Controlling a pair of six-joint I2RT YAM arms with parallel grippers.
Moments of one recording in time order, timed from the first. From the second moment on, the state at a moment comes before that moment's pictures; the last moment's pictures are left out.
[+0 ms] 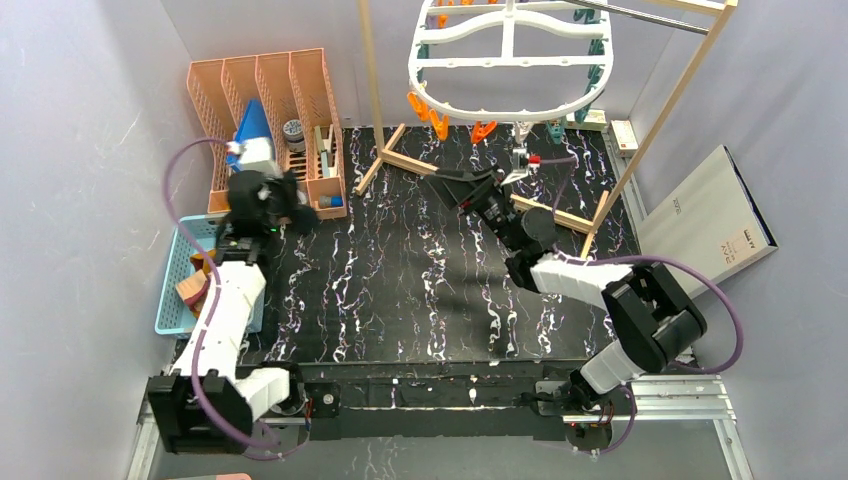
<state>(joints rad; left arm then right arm) -0.15 1.06 0.90 -0.10 -0.04 -0.09 0.65 1.55 0.78 1.28 -0.15 0.91</state>
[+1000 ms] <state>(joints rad) 0.43 1.35 1.00 -0.68 -0.41 -0.69 0.70 1.19 0.38 0.99 -0.19 0.84</state>
